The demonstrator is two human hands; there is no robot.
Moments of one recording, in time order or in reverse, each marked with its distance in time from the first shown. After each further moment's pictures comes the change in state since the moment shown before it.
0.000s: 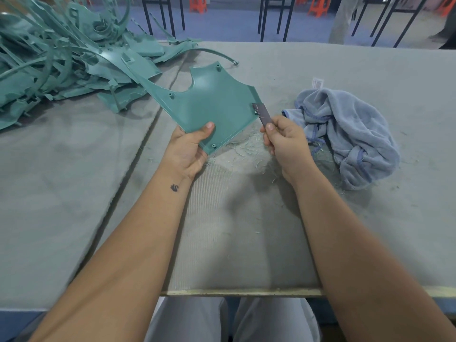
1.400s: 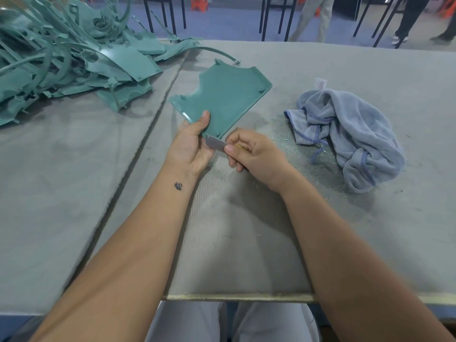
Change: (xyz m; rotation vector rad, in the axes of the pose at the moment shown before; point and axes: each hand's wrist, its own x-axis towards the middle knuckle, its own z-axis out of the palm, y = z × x) left_hand 0.003 0.001 0.014 -0.174 -0.018 -0.051; right_hand -0.021 -0.014 0.031 -0.149 -0.450 -0.080
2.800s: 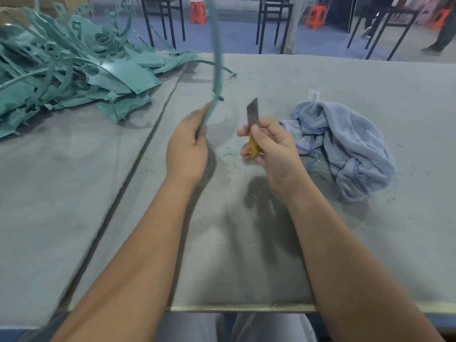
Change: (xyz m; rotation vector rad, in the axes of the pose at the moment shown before) left_hand -0.009 0.003 -0.002 1.405 0.154 0.593; right_hand -0.004 -0.012 -0.019 0.502 0.295 -0.001
